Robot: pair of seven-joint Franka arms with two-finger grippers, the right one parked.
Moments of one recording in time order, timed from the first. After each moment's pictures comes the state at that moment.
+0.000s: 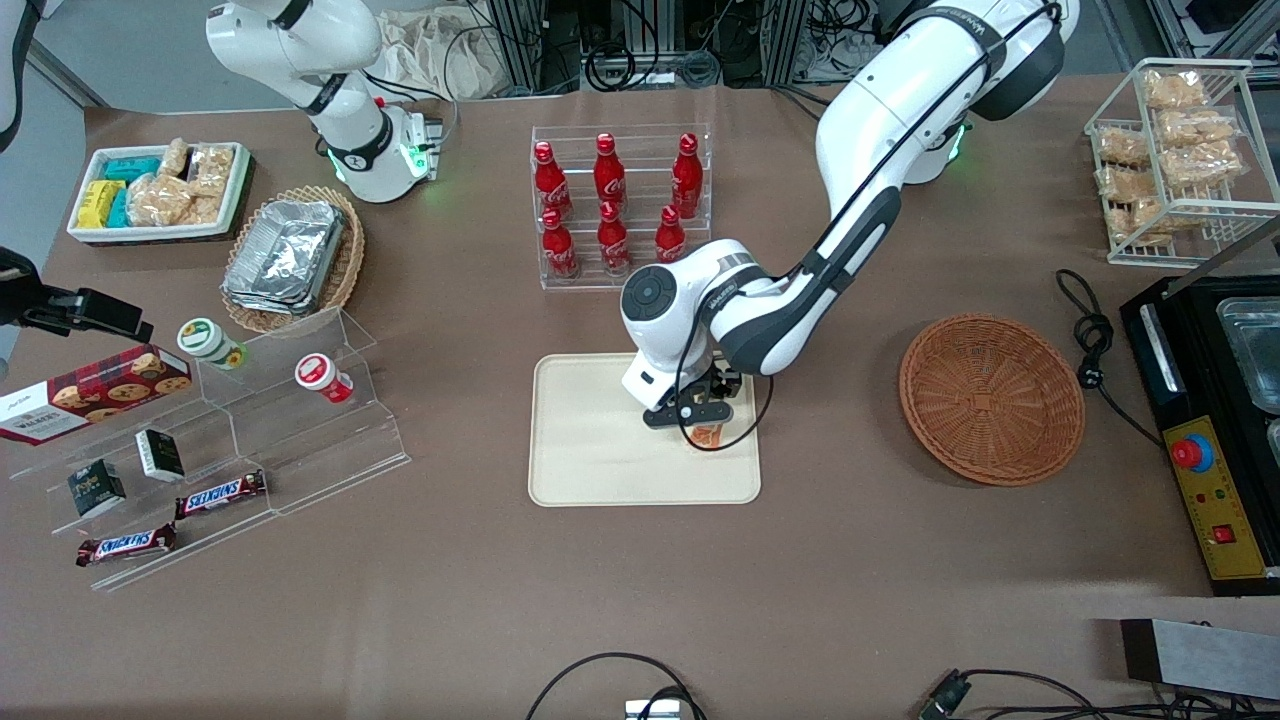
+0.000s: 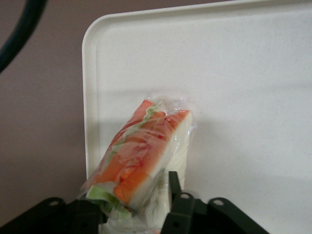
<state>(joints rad) -0.41 0.78 -0.45 -1.50 0.58 2.03 -1.08</state>
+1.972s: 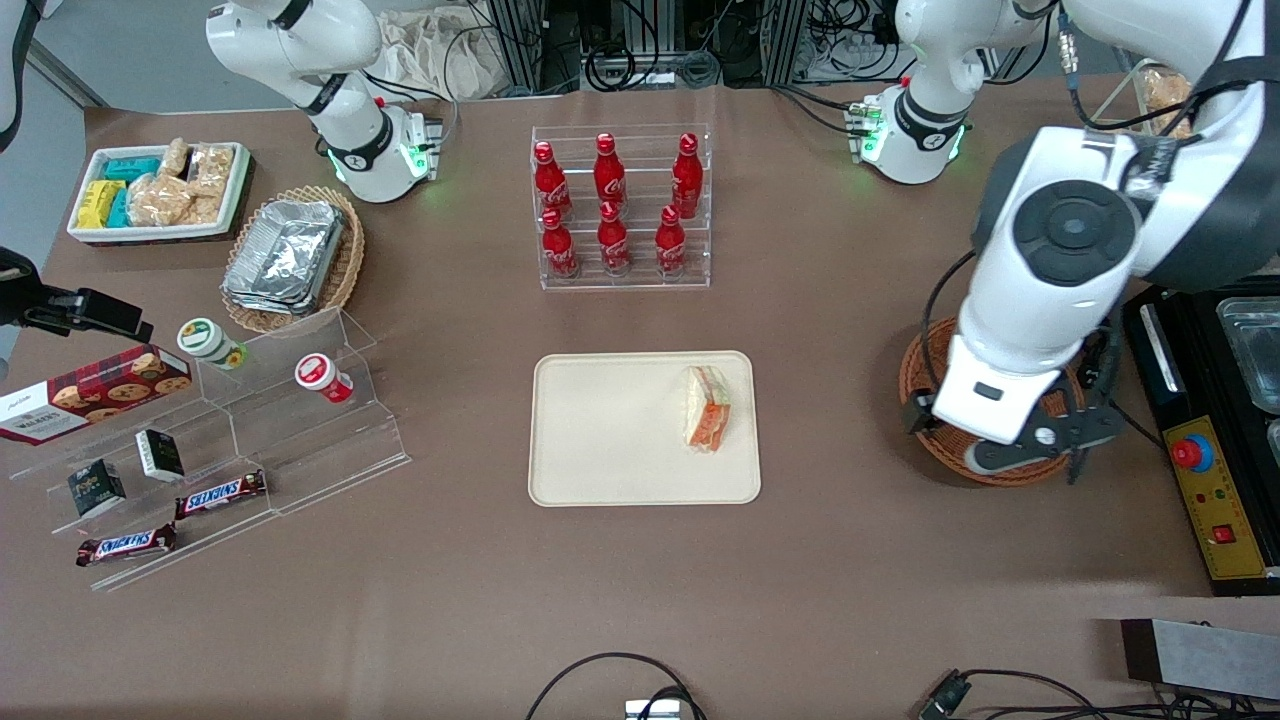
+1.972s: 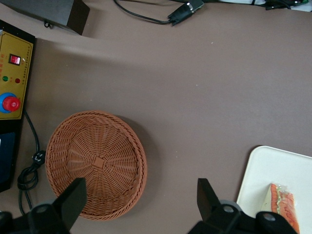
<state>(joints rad) 0.04 0.36 -0.44 -1.37 0.36 1.69 -0.65</state>
